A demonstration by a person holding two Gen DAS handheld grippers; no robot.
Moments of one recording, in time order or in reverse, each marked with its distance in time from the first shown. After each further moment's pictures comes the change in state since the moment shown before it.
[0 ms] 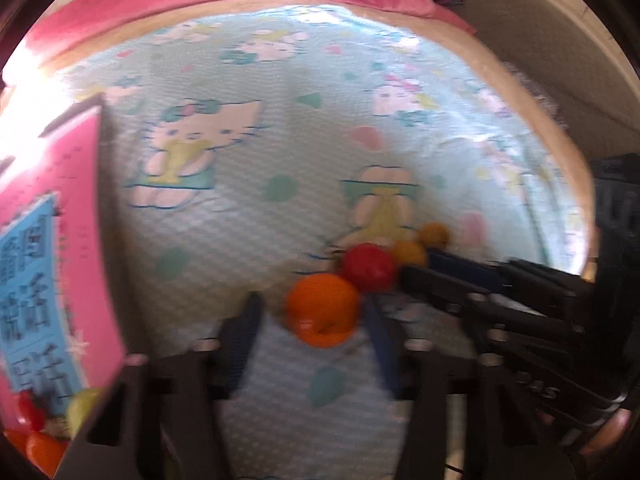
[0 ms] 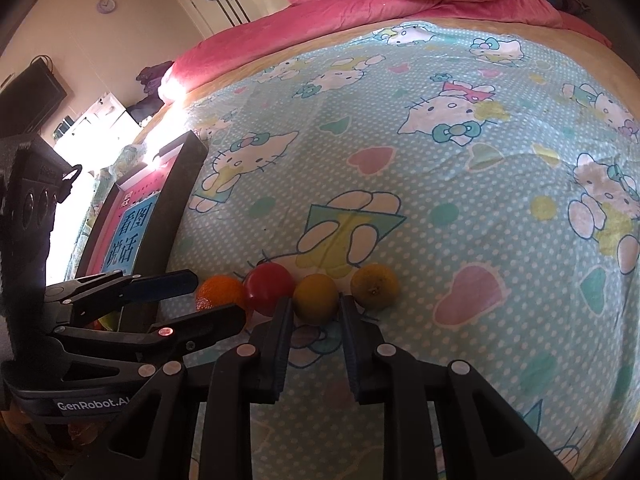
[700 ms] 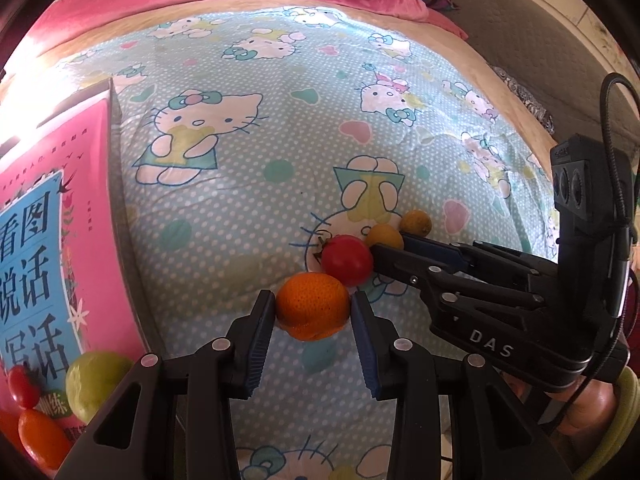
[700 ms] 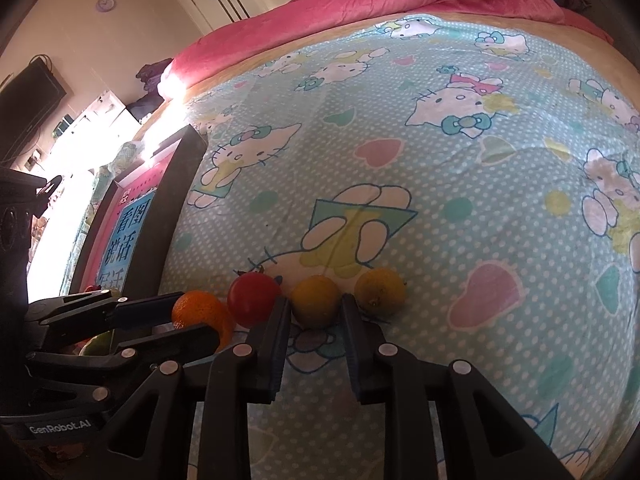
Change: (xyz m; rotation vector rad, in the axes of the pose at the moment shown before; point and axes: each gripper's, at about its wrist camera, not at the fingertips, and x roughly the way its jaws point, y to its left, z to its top) left arm -0.017 0.006 -0.017 -0.023 -0.006 -0.018; right arm 0.012 0.005 0.001 -0.006 0.016 0.000
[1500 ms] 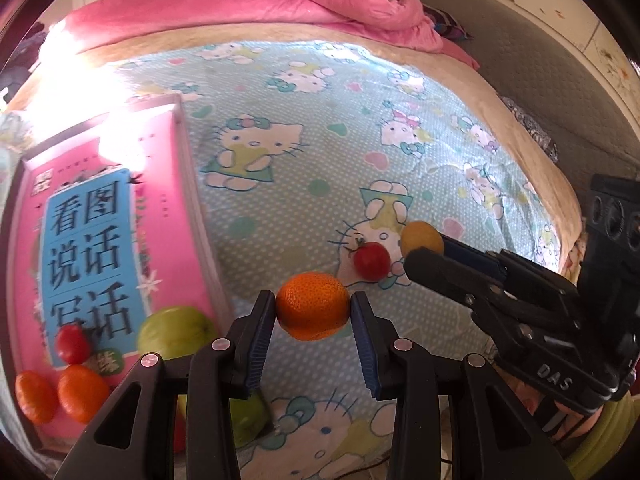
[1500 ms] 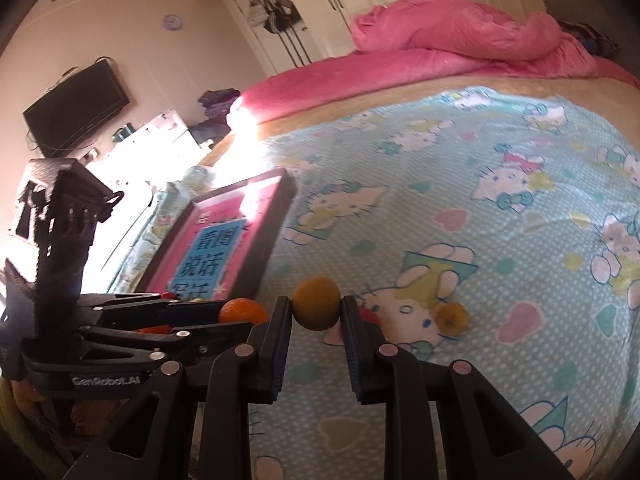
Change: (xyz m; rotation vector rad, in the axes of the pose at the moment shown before) left arm -0.062 0.023 -0.021 -0.065 -0.095 0.040; right arm -0.057 0.047 -0.007 -0.128 -0.188 0.165
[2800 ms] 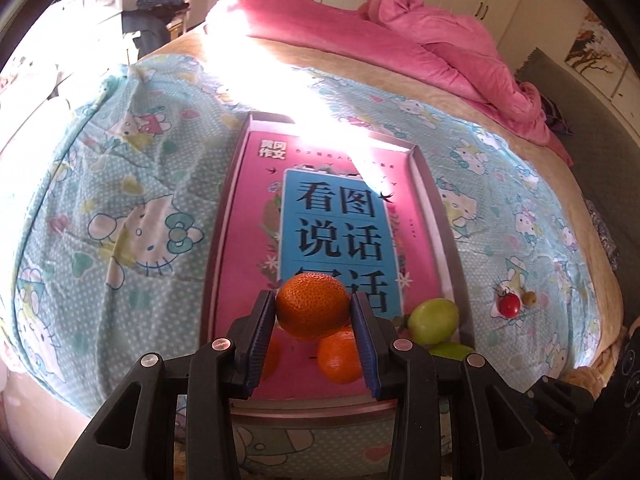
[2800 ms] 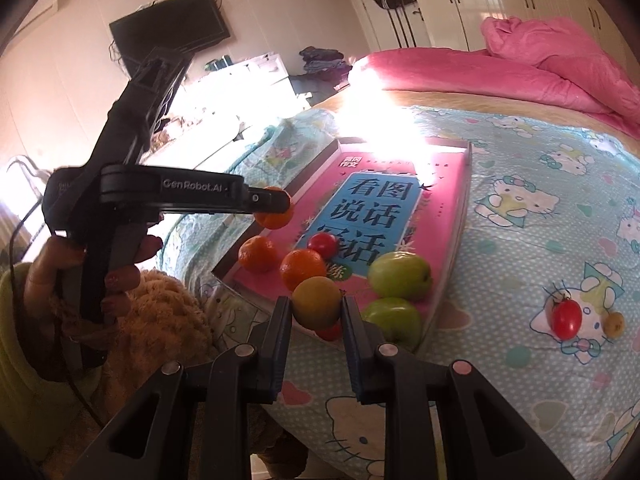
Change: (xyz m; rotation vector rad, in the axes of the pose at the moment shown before) left arm -0.093 0.157 -0.044 -0.332 -0.141 0.240; right arm 0.030 0.157 -0.045 -0.288 0.110 0.179
